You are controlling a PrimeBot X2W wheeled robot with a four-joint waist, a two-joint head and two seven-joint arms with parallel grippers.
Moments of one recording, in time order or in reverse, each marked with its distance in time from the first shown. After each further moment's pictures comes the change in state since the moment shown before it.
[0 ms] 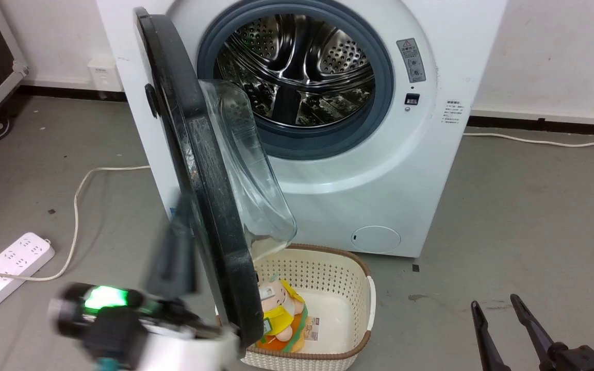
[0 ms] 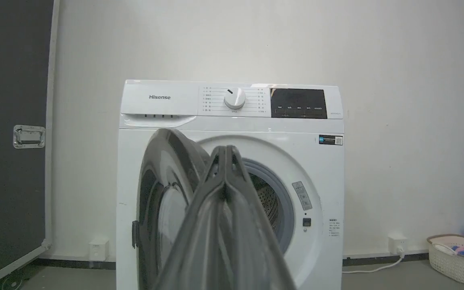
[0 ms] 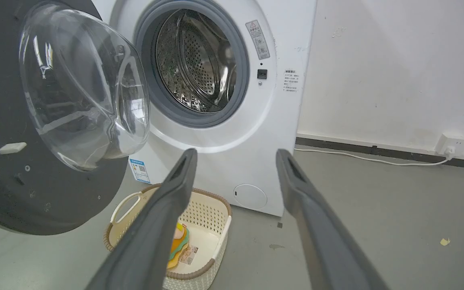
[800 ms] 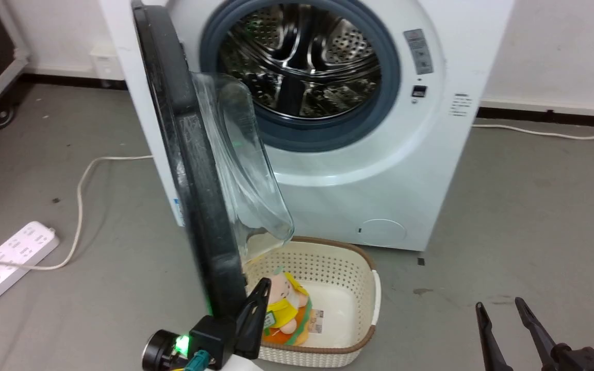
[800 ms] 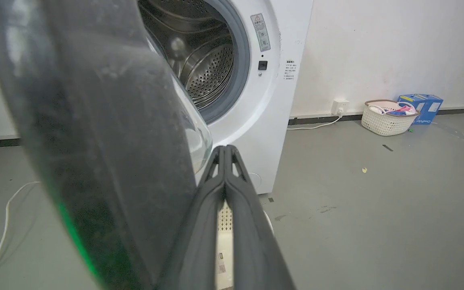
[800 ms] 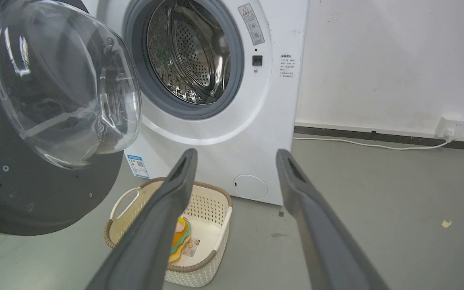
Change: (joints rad) left arm 0.002 0.003 -0.193 0.486 -0.016 -0.012 0.044; right arm 0.000 0.001 0.002 0.020 0.028 0.000 0.000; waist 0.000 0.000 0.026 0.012
